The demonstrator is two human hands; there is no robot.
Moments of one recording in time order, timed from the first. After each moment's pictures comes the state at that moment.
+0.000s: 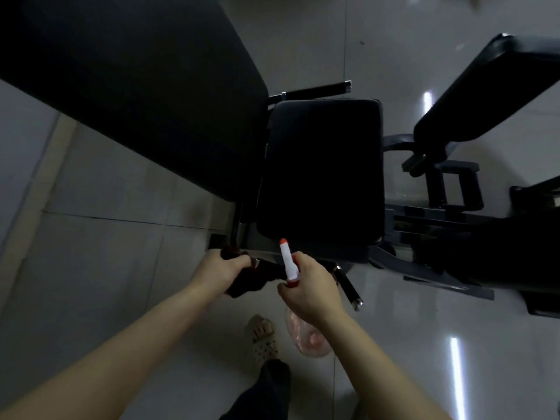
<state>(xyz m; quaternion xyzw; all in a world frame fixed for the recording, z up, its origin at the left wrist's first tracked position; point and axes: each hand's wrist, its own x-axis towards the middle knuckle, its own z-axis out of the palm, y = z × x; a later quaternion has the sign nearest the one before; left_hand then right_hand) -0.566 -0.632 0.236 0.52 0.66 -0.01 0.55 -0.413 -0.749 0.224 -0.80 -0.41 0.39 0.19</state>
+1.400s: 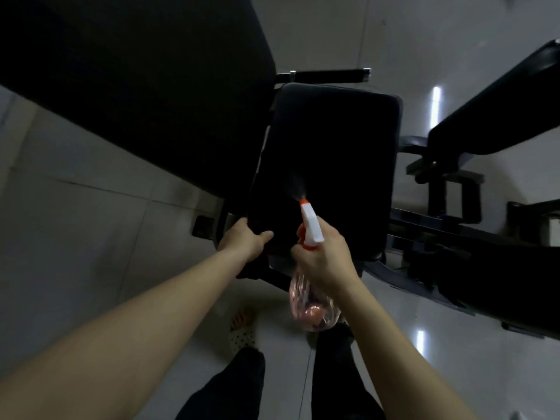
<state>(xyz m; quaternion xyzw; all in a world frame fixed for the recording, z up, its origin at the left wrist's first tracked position) -0.494 -0.594 0.141 0.55 0.69 -0.09 0.46 -0.351 -0.686 0.241 -0.80 -0.39 0.39 0.24</state>
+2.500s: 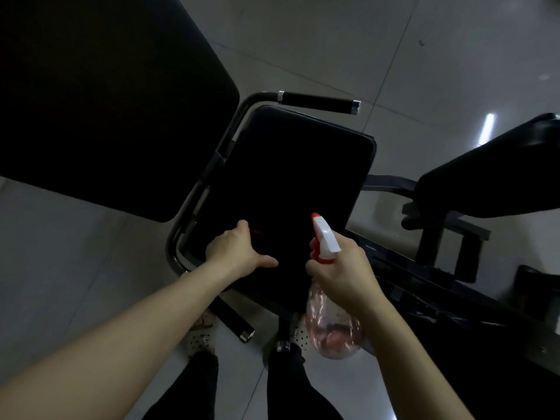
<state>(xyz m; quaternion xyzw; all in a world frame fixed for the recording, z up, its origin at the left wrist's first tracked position) -0.351 -0.592 0.190 0.64 0.67 -0.21 0.31 -0.156 -0.659 0.260 -0.74 -0.43 0.48 0.17</state>
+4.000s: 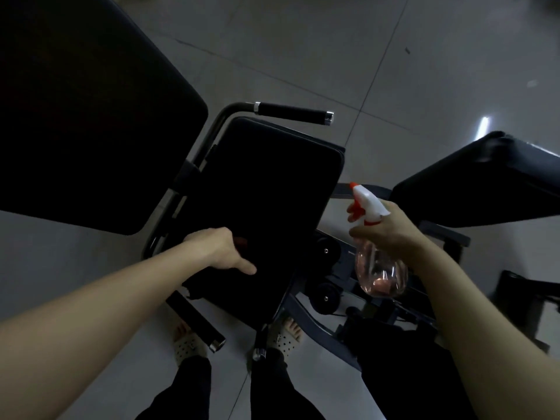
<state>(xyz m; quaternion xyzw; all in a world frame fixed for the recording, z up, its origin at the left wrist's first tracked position) -0.316 -0.549 0.206 0.60 0.61 -0.37 0.35 0.008 -0.596 0.237 -0.71 -0.44 0.54 0.14</state>
